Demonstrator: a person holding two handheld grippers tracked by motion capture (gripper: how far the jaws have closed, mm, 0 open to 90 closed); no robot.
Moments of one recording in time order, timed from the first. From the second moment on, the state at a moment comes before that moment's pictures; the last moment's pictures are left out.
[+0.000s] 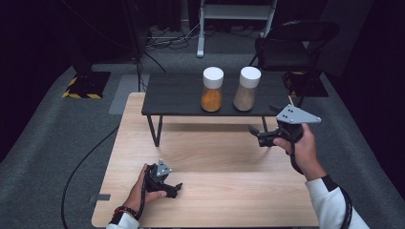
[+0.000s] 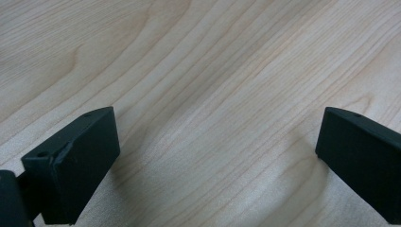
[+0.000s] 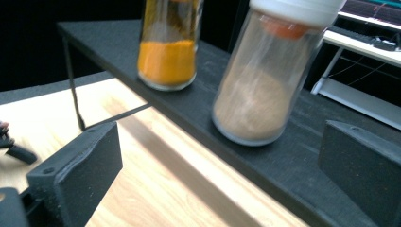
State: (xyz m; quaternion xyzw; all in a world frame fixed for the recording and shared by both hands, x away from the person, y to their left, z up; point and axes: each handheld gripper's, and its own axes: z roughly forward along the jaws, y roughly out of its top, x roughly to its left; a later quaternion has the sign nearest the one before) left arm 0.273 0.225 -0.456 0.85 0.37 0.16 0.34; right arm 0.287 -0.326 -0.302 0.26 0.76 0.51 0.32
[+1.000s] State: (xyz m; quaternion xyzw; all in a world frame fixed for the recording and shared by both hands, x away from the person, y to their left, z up) left arm 0.272 0.225 -0.456 0.85 0.37 0.16 0.34; right arm 0.269 -0.334 -0.368 0.26 0.79 0.48 0.29
